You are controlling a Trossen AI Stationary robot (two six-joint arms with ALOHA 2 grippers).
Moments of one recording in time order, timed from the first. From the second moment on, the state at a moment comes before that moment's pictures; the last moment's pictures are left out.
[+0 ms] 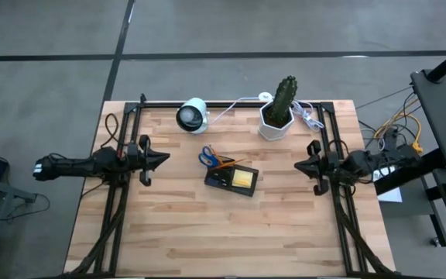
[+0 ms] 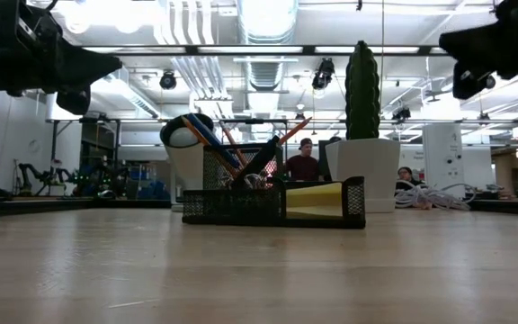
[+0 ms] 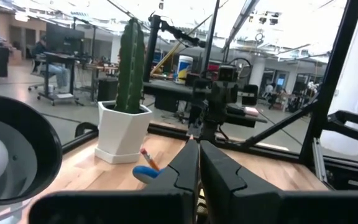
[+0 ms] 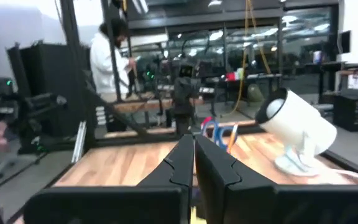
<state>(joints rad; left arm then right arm) -0.03 0.07 0.01 0.18 -0.20 -0.15 0.28 0.01 0.01 0.19 0.28 0.08</state>
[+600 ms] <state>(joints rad) -0.03 0.06 0.01 0.10 -0.19 -0.12 -0.02 0.01 0.01 0.04 -0.09 0.21</state>
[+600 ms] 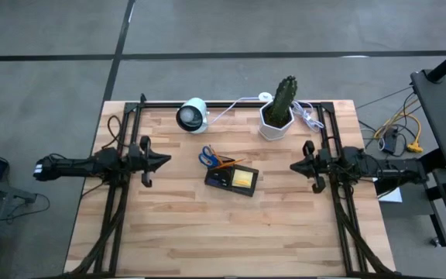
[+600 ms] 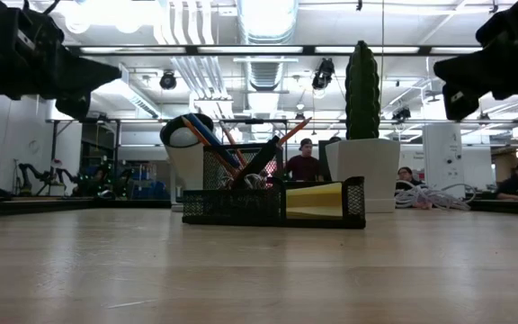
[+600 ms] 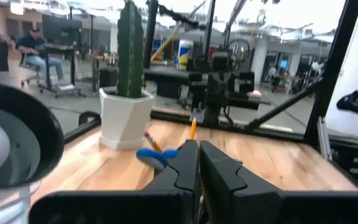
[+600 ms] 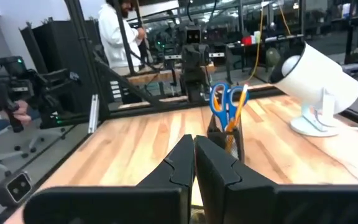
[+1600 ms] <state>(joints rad) -0.03 0.06 0.01 0.05 -0.18 -0.12 -0.02 0.01 0.01 0.03 0.00 0.21</state>
